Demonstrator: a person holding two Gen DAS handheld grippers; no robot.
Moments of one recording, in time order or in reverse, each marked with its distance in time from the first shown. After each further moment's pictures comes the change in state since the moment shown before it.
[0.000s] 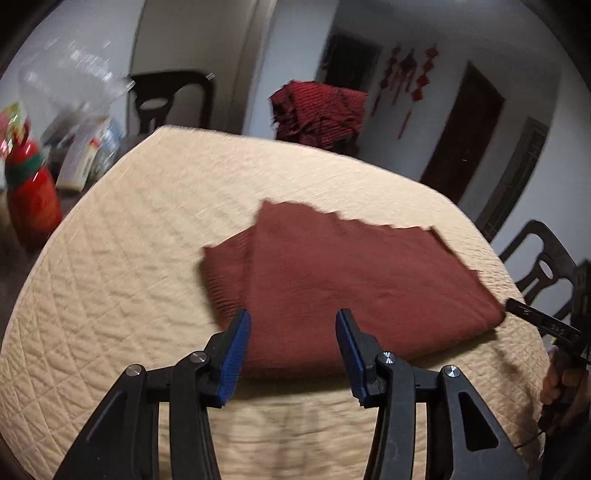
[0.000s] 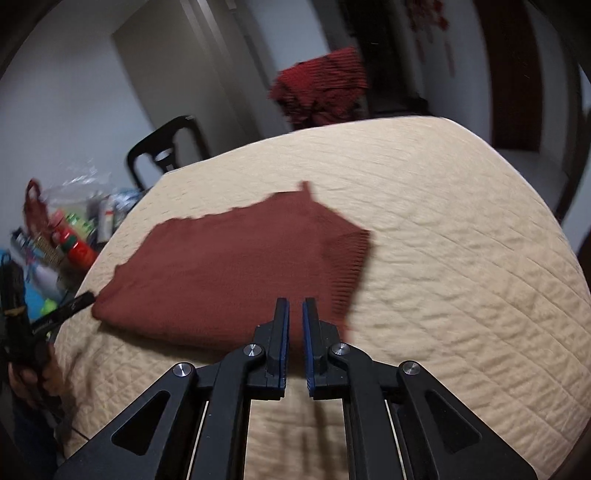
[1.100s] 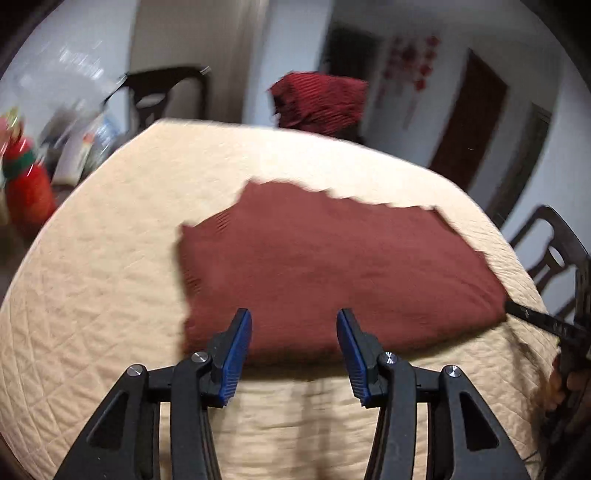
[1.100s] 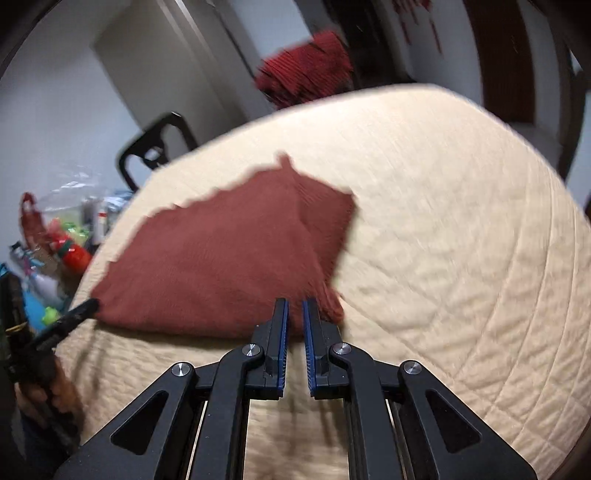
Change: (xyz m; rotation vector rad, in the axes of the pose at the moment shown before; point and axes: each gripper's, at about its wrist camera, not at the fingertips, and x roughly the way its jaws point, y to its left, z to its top) left arm 0.018 -0.002 -0.019 -0.026 0.047 0.067; right arm 0.015 -0.034 -0.025 0.124 0.048 0.012
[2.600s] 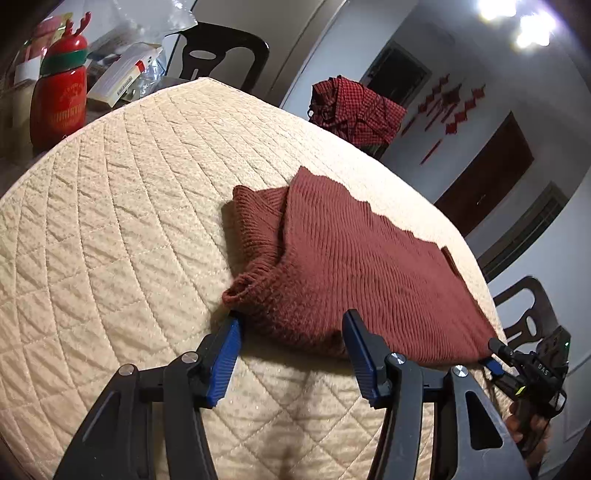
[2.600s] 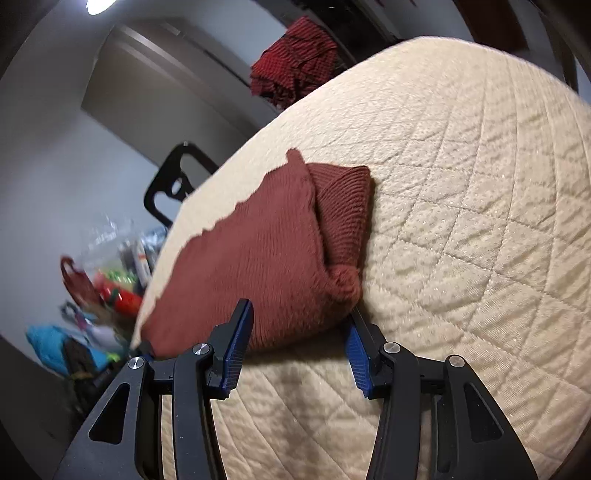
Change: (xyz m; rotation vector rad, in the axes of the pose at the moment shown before) left arm 0.001 0.045 -0.012 -0.277 -0.006 -0.108; right arm 0.008 -0.016 0.001 0.256 0.004 0.227
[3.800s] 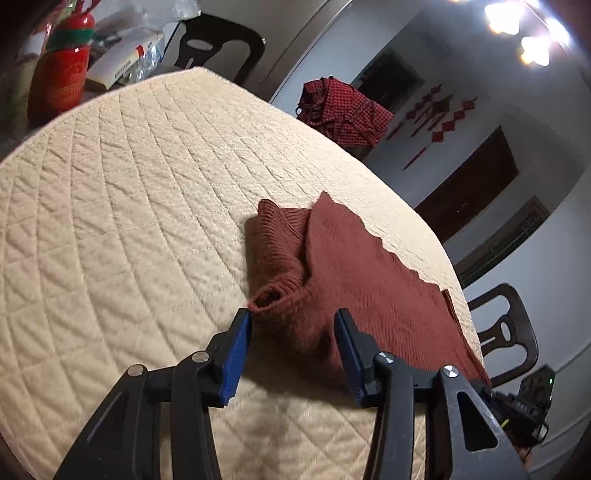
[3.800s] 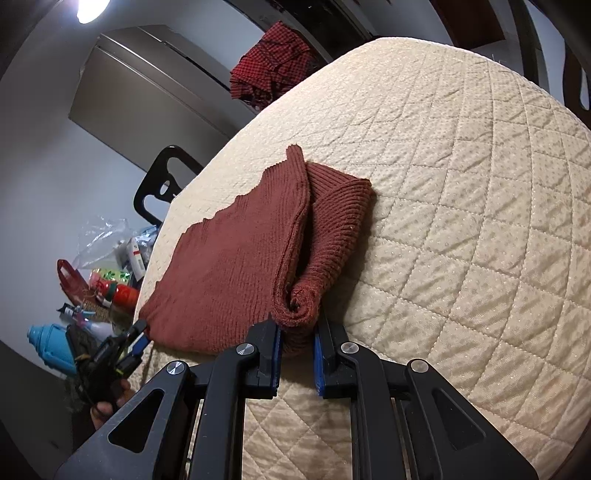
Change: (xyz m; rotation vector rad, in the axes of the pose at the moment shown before) left arm -0.007 0.005 -0.008 -0.064 0.024 -0.106; right arm -0.052 -0.009 -0.034 0.030 0.010 -0.070
